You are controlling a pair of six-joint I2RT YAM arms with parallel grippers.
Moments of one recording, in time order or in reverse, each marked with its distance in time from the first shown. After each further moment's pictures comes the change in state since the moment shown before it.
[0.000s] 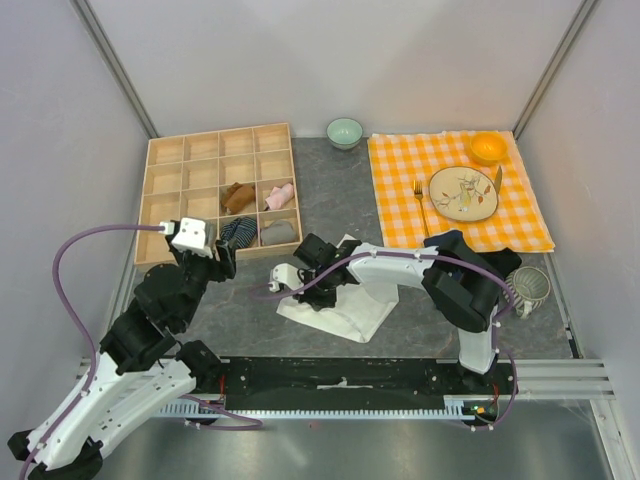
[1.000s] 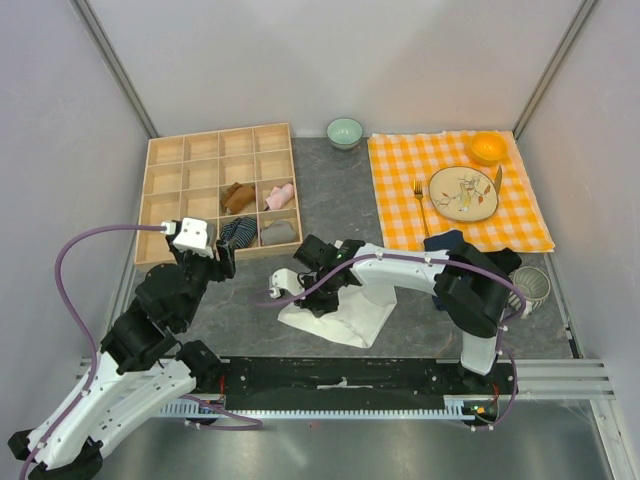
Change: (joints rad) left arm 0.000 0.003 -0.005 0.003 -0.015 0.024; right arm 0.027 -0.061 0.010 -0.094 -0.060 -0.037
